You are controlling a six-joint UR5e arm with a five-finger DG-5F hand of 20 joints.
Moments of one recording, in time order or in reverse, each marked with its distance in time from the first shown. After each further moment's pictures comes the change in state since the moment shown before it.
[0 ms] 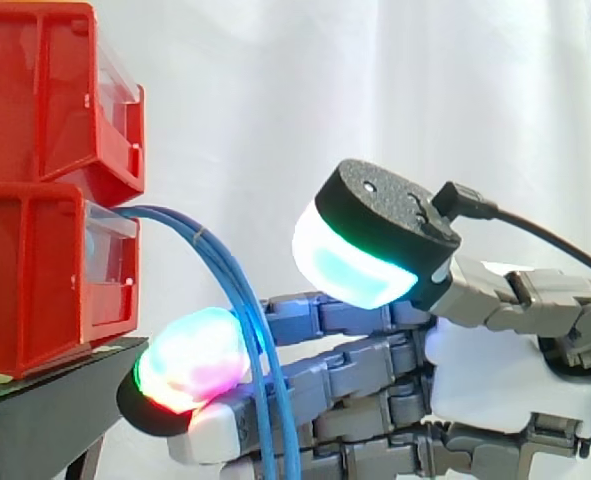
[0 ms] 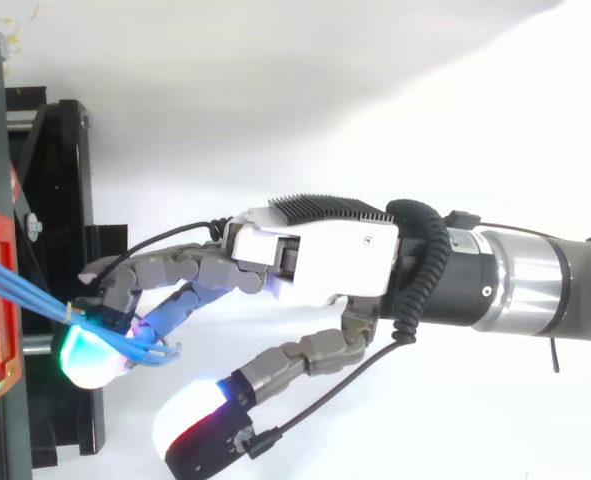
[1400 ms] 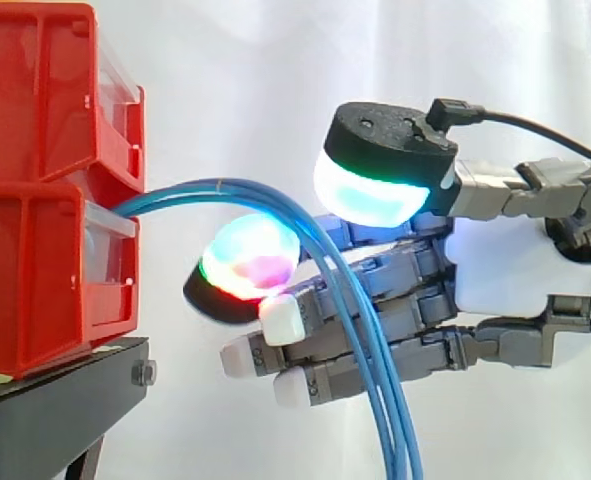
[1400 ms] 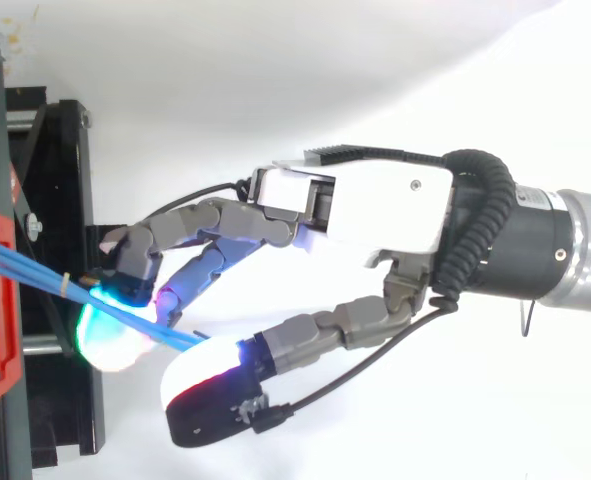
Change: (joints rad) arm -0.025 0.106 0.030 -0.245 0.002 0.062
